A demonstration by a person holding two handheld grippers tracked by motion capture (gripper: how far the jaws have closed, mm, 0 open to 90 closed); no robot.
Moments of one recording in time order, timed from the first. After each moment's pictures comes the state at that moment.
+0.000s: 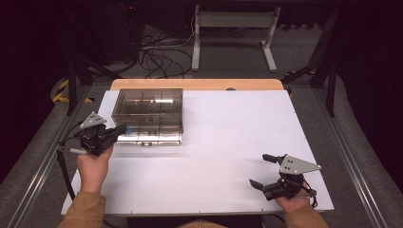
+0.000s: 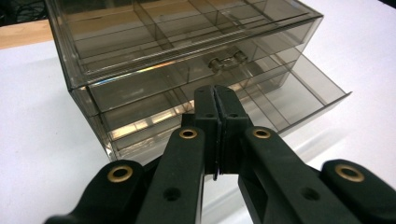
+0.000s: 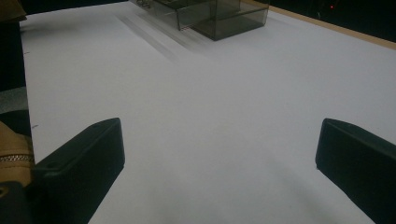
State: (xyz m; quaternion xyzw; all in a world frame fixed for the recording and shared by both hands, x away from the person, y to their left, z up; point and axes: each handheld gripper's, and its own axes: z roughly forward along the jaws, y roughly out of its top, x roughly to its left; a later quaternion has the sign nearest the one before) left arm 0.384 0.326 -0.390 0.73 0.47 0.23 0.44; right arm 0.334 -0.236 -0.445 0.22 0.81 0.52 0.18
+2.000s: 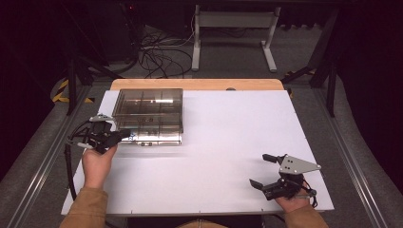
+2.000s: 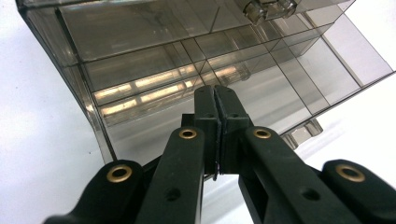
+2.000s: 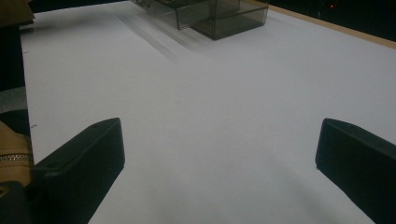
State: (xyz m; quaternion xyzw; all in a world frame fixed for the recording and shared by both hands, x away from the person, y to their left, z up) left arm 0.413 0.330 -0.416 0.75 0.51 0.14 0.40; right arm 0.335 -0.236 -0.445 0.22 0.81 0.52 0.17
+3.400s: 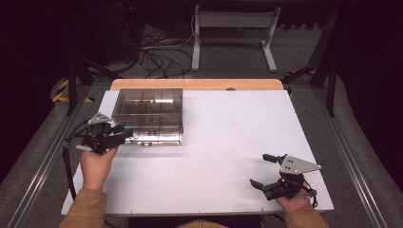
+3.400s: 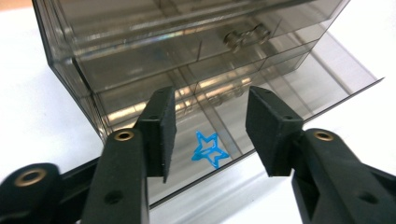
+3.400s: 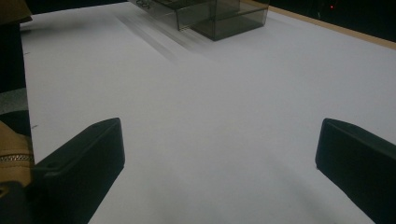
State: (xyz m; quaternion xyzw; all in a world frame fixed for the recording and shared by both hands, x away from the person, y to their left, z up) left arm 0.395 0.321 -0.398 0.74 0.48 0.21 0.41; right arm 0.335 -0.236 -0.445 0.22 0.81 0.52 0.17
